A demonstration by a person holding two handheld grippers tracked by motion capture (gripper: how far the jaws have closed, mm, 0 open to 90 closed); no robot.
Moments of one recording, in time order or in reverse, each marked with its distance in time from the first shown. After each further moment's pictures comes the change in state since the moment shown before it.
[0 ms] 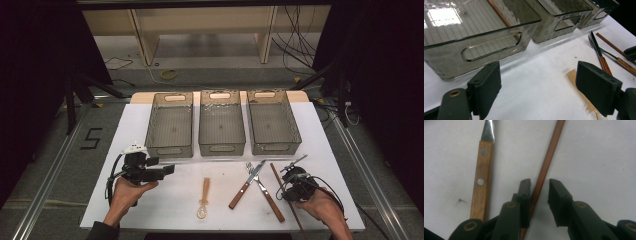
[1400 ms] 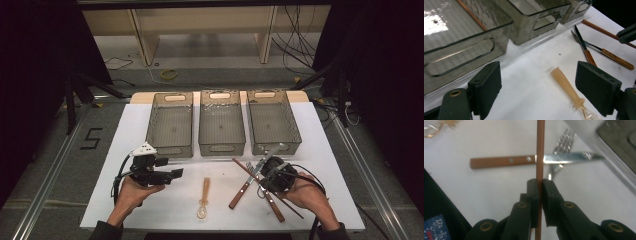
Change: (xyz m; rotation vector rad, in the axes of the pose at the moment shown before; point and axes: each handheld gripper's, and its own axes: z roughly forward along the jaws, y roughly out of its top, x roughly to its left) left arm -0.024 0.007 0.009 0.024 -0.085 0.118; right arm 0.056 0.049 -0.041 -0.121 0.069 -0.304
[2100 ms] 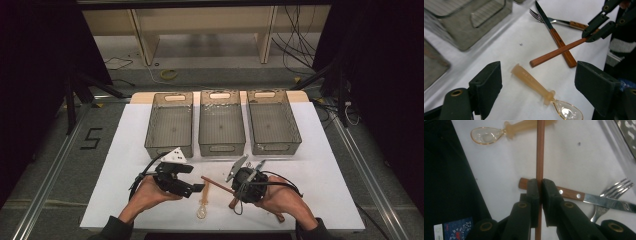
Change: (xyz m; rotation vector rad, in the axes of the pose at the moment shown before) left arm -0.050 0.014 0.034 0.184 -0.168 0.267; right arm 0.056 0.035 0.014 0.013 0.095 -0.277
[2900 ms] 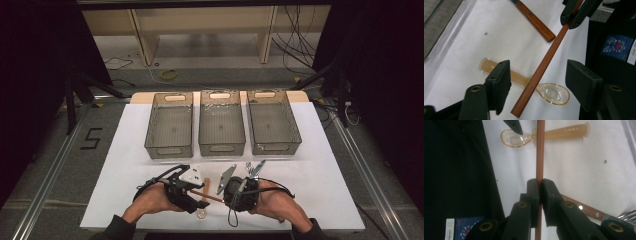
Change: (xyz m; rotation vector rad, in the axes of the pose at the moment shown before) left arm -0.030 -0.001 0.018 0.176 -0.081 0.290; right arm 0.023 0.010 0.005 -0.002 0.053 -0.152
